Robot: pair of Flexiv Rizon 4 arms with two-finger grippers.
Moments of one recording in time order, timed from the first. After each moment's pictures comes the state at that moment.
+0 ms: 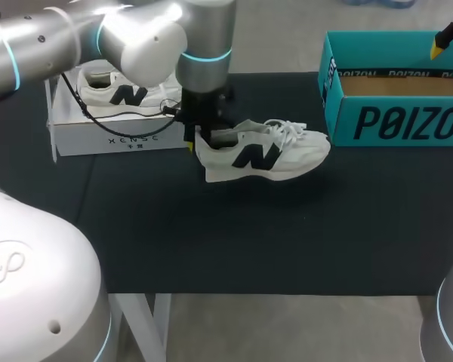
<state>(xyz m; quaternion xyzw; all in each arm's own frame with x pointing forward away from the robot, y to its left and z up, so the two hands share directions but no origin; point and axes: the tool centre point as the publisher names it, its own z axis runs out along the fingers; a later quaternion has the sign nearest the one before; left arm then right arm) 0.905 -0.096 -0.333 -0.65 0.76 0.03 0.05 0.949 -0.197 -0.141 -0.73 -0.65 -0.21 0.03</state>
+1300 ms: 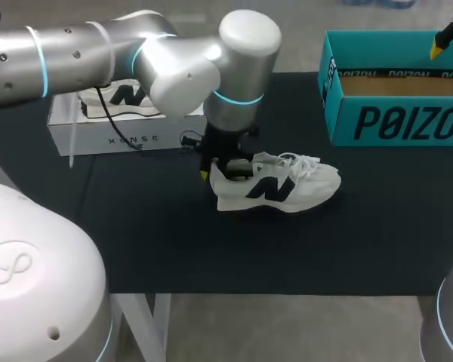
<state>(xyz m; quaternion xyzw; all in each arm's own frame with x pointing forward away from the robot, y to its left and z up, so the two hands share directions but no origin) 0.856 -0.125 -0.371 -0.66 0.74 0.05 0.09 0.949 -0.197 -0.141 -0.73 -0.65 -0.21 0.03</state>
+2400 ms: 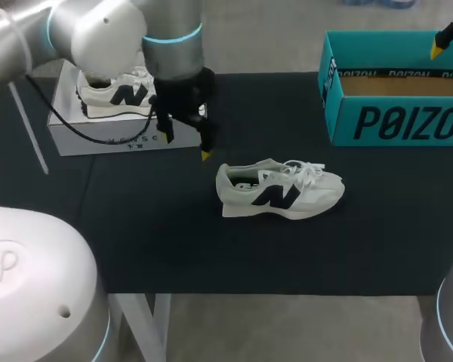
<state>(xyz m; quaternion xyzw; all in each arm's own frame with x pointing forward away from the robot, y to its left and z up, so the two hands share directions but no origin) 0.844 -0.074 -0.262 -0.45 0.89 -0.02 -0.02 0.949 -0.197 -0.141 -0.73 -0.65 -0.21 0.03</state>
